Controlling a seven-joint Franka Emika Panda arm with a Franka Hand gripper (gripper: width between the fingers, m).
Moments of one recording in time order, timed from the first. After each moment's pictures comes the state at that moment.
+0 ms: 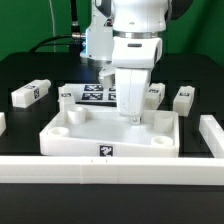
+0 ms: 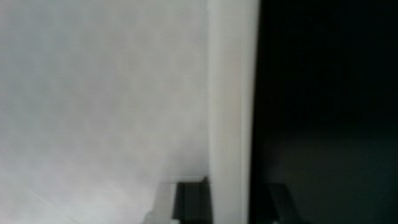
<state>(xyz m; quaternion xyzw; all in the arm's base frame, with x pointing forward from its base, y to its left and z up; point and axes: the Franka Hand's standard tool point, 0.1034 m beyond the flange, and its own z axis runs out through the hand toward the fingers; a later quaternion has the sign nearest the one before) 0.490 0.024 0.004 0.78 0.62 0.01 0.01</state>
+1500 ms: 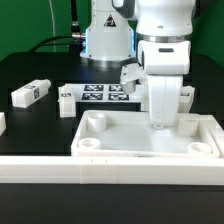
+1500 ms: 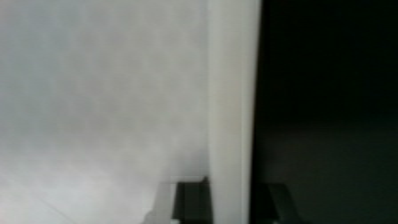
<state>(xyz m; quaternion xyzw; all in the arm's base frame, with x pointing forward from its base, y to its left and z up) 0.511 0.062 0.005 0.75 0.66 0.00 -0.01</state>
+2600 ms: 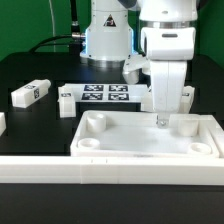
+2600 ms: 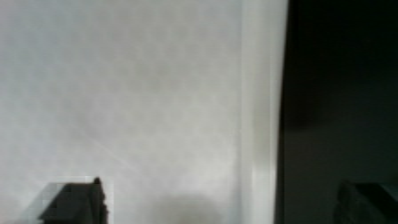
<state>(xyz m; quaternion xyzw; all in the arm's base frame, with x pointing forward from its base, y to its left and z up) 0.518 0.064 0.039 0.77 0.63 0.02 0.01</state>
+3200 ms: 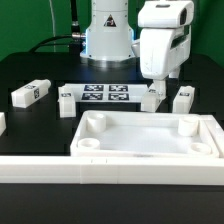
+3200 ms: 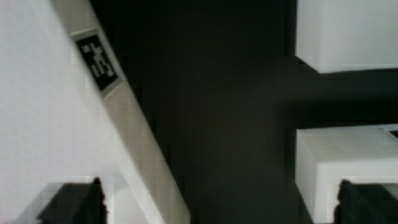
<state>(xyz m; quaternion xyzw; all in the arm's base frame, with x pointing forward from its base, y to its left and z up) 0.476 0.083 0.056 0.85 0.53 0.04 0.01</state>
